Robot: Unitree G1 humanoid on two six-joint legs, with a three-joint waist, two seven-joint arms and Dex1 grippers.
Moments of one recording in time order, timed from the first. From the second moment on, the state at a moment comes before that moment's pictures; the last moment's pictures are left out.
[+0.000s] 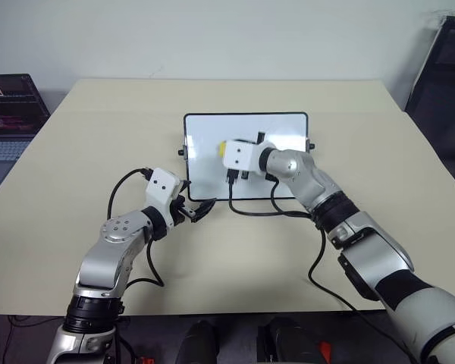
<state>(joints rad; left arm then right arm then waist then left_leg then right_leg) -0.27 0.50 0.03 -0.20 -0.29 0.54 -0.57 -1.10 -0.18 0.45 0.72 -0.45 -0.08 0.47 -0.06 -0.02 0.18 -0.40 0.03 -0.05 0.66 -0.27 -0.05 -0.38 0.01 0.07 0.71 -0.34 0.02</state>
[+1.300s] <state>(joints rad) -0.30 0.48 0.02 -0.26 -0.29 0.62 -0.55 -1.04 -0.15 0.46 0.68 -0.41 0.02 0.66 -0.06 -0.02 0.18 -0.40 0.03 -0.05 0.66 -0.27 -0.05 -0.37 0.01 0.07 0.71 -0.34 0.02</state>
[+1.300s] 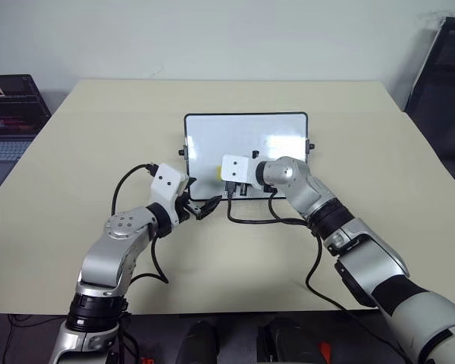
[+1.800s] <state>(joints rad) -0.35 0.47 0.00 -0.26 -0.31 0.57 -0.60 -0.58 -0.29 0.08 -0.12 -0.12 0.59 0.65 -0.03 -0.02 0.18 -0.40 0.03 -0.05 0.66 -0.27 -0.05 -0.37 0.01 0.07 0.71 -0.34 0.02</state>
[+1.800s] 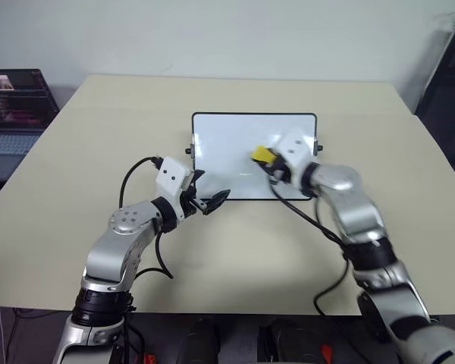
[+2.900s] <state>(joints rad) -0.64 0.39 -0.39 0.07 -0.12 0.27 -1.01 -0.21 -0.27 -0.20 -0.35 0.03 0.89 0.29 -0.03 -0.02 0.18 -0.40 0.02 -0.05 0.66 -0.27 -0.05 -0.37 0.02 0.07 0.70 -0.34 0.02</state>
